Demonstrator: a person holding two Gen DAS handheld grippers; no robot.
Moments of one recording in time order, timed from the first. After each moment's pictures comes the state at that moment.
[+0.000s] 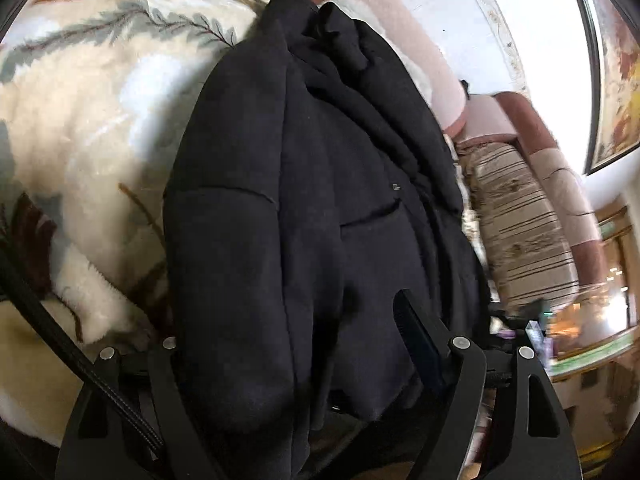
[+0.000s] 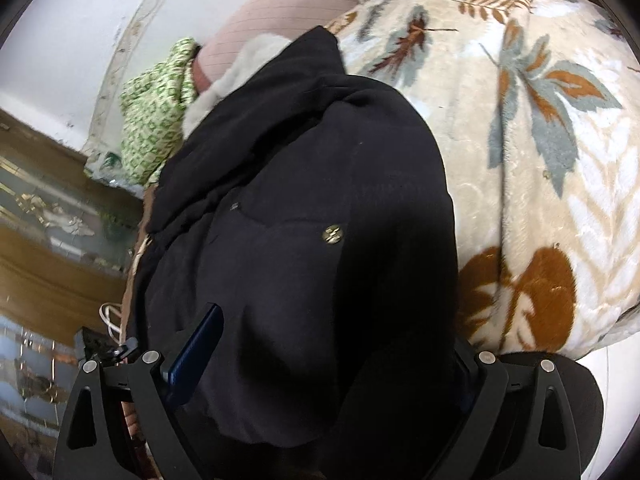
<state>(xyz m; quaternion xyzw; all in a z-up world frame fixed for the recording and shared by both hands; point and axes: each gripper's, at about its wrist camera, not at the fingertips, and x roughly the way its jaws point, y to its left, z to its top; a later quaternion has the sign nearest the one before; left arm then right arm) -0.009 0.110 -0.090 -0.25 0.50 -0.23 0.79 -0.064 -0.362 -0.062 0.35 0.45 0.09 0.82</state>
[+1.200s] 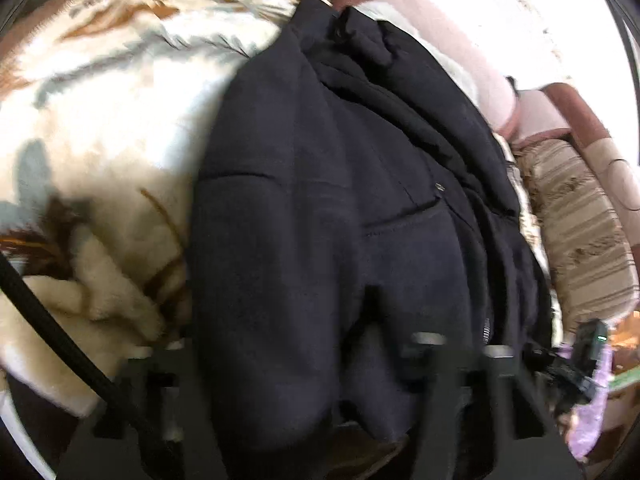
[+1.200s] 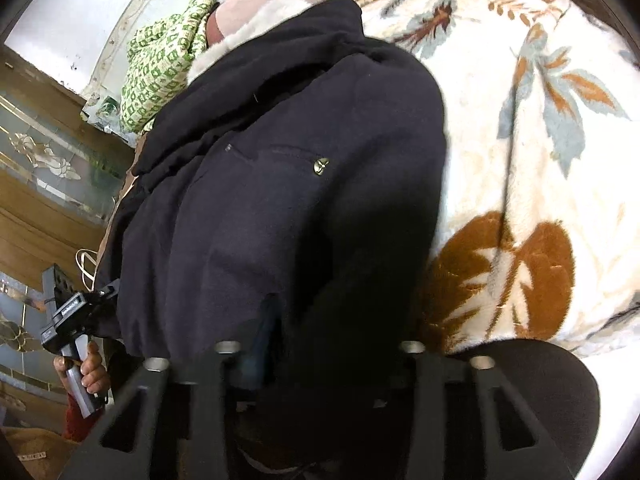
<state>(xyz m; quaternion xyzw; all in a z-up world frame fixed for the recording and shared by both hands) -0.016 0.086 -0.082 -0.19 0.51 -0.12 0.83 -0.075 -0.346 -0.072 0.27 0.49 0.11 0.82</state>
